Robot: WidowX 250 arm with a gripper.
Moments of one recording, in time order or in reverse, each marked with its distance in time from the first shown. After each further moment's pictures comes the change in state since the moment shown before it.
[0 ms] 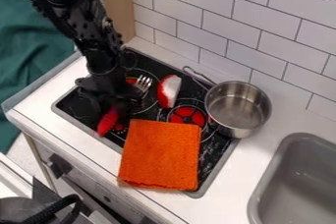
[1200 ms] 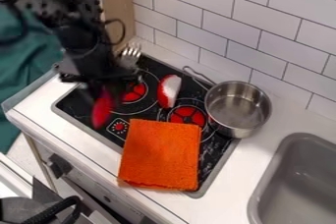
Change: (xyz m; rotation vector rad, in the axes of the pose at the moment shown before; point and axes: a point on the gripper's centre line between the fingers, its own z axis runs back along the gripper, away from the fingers) arm -0.031 -0.022 0.096 -0.052 -0.205 0.134
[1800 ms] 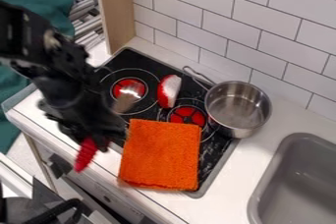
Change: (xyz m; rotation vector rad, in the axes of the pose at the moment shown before) arm -0.055 -0.013 0.003 -0.011 0.028 -0.224
